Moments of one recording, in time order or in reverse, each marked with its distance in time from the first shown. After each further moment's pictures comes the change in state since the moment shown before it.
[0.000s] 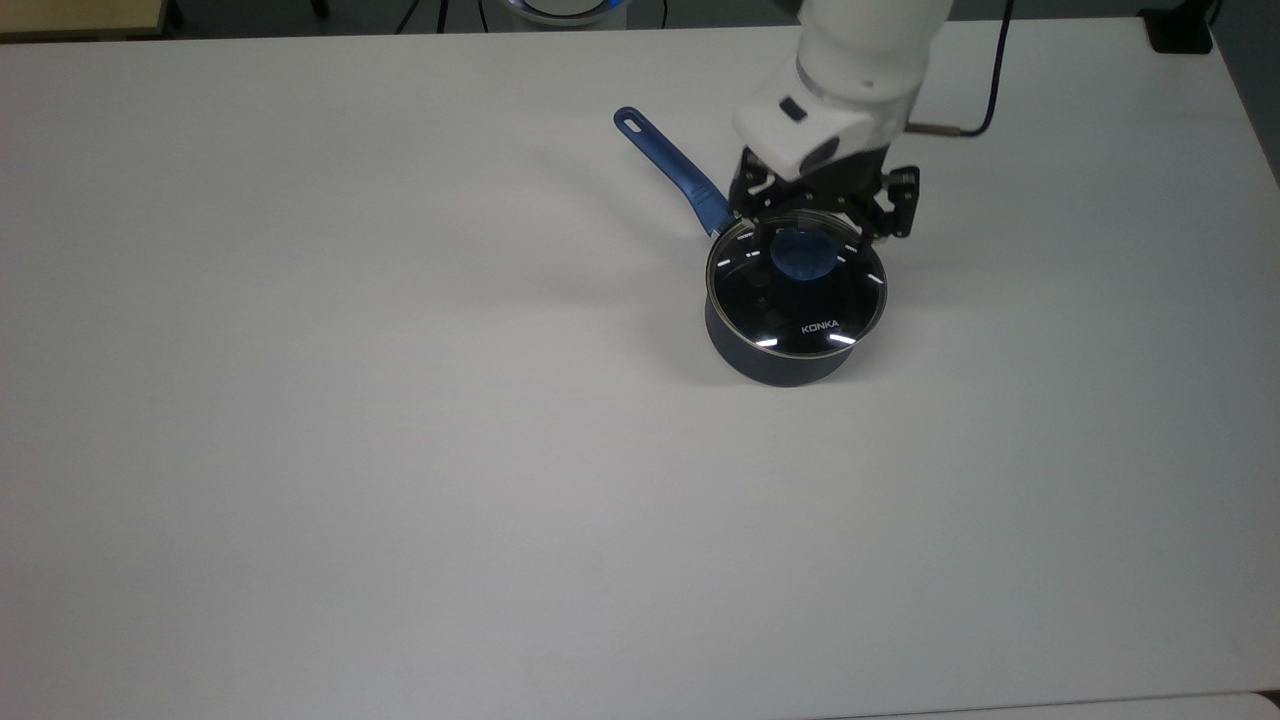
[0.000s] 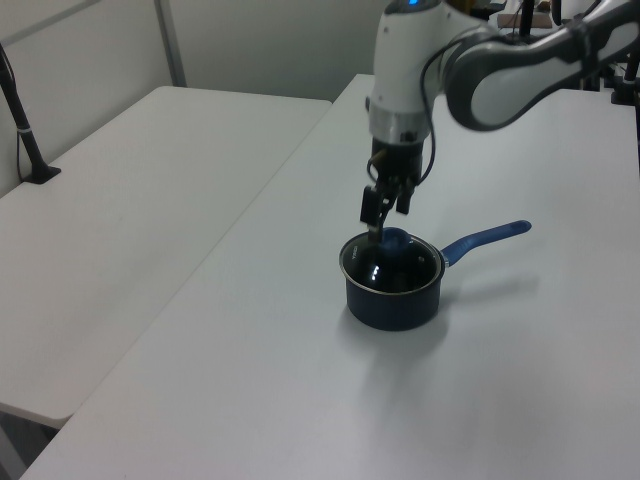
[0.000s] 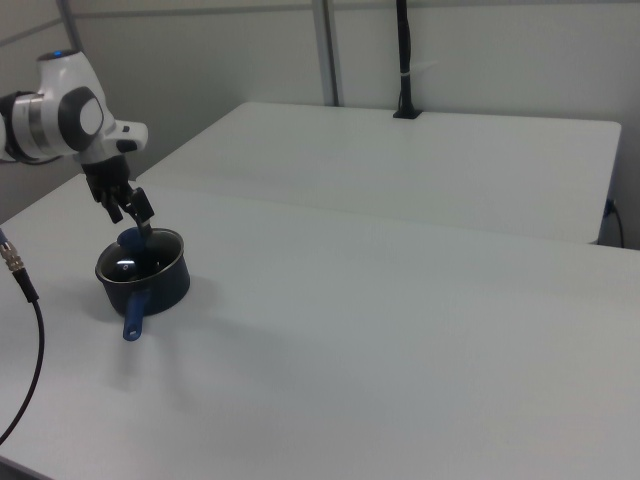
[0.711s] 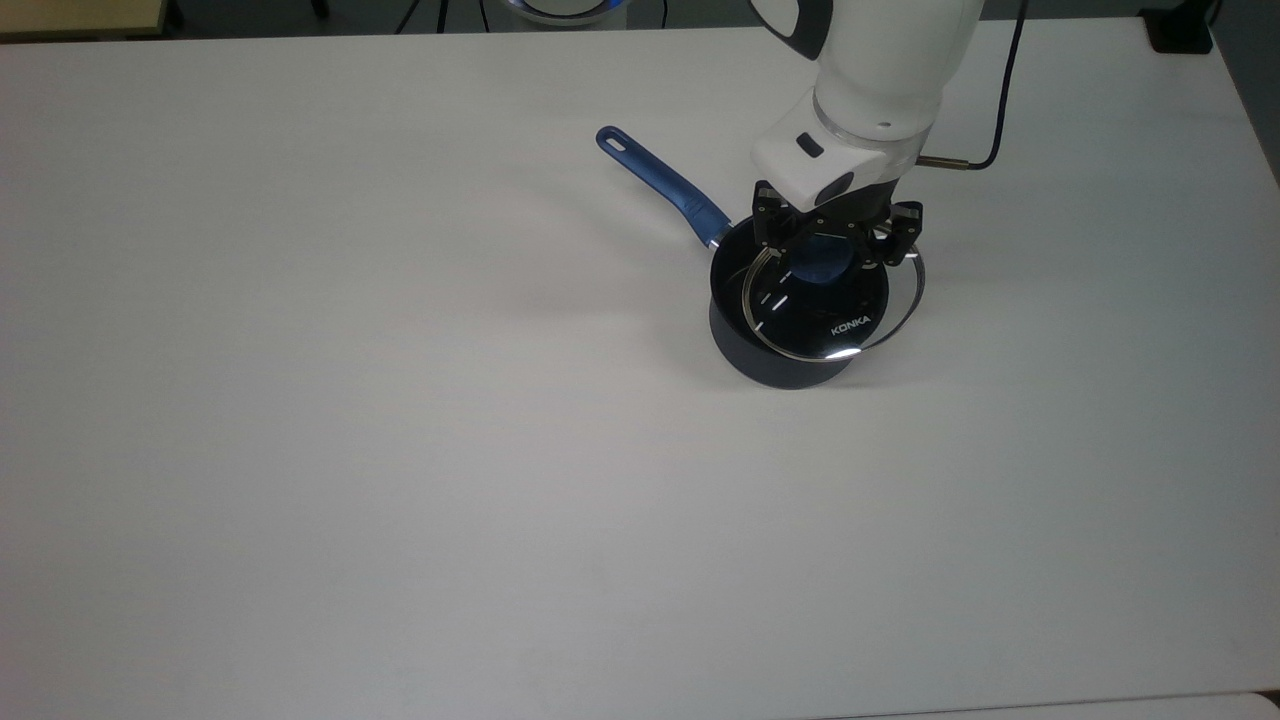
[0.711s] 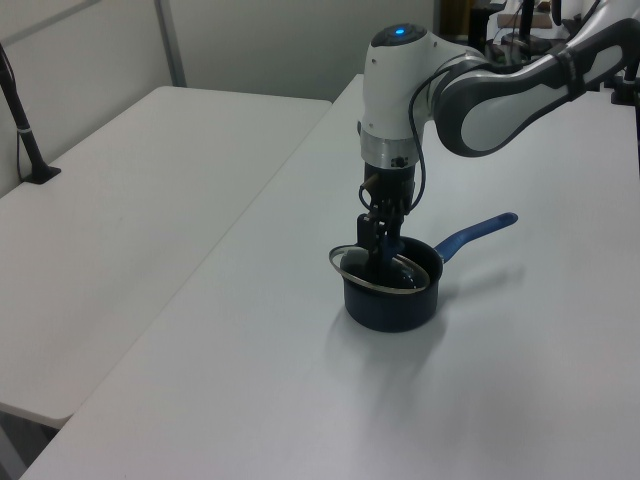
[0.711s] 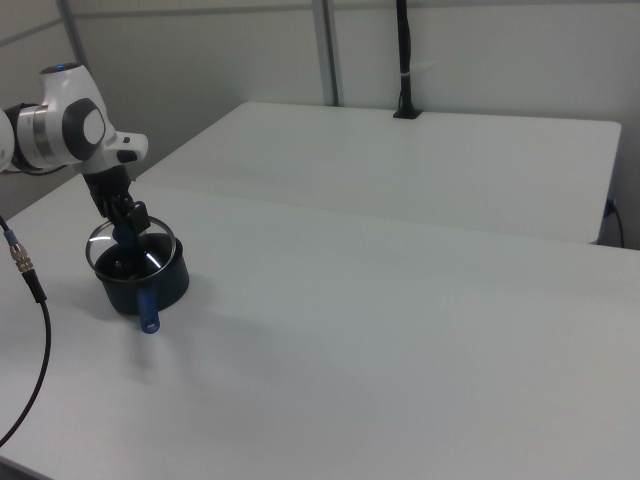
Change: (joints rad) arm 0.021 0.050 -0.001 0.021 -0.027 0.005 0.038
